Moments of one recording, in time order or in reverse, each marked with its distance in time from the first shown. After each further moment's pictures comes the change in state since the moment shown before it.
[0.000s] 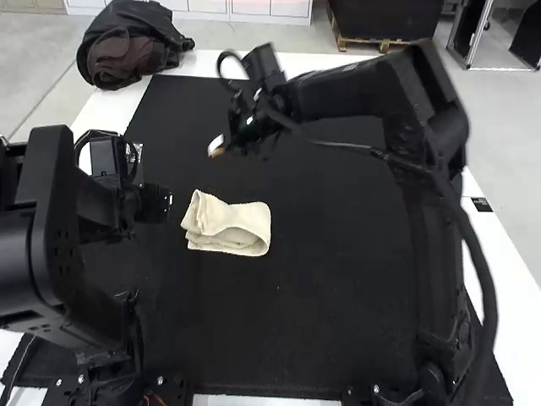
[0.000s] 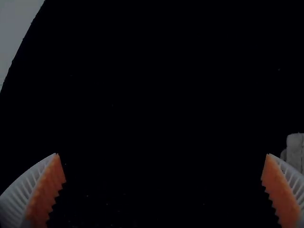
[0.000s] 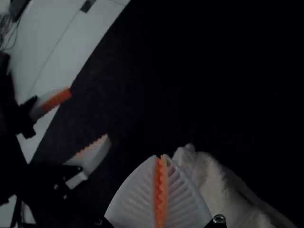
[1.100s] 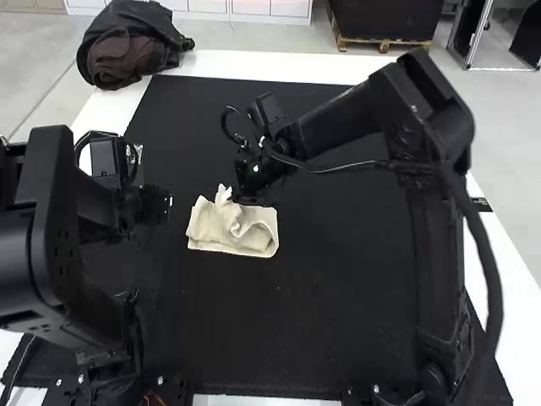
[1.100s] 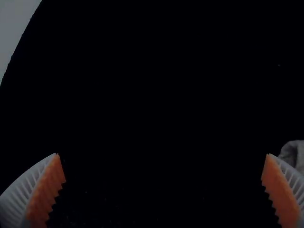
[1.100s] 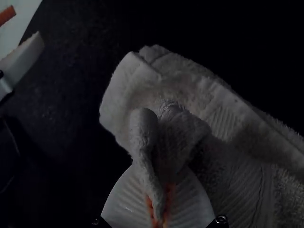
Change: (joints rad) left arm 0.000 0.000 0.000 -0.010 0.000 0.000; right arm 0.066 0.028 -0.199 0.057 0.063 -0.016
